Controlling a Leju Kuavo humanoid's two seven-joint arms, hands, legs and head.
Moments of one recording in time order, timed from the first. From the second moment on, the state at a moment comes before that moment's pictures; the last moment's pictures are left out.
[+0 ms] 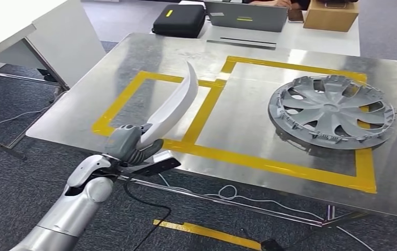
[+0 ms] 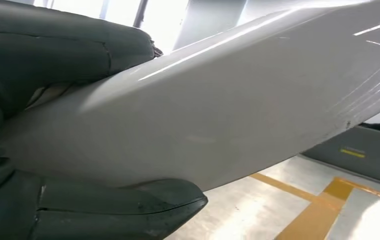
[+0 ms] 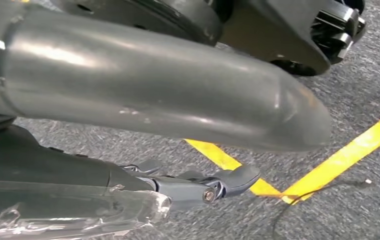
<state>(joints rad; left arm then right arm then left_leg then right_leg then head) -0.36 -0.09 -0.44 -1.18 -0.88 0.10 -0.22 -0.06 0.11 -0.44 -0.20 0.76 0.04 -0.25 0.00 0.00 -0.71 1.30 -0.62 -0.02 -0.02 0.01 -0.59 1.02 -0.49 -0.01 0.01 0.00</state>
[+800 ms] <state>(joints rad) -0.50 -0.10 -0.42 -0.84 -1.05 0.10 0.08 -0.03 0.12 -0.43 -0.20 0.78 0.04 -0.25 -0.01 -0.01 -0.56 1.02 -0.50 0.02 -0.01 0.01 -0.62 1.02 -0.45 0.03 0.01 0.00</state>
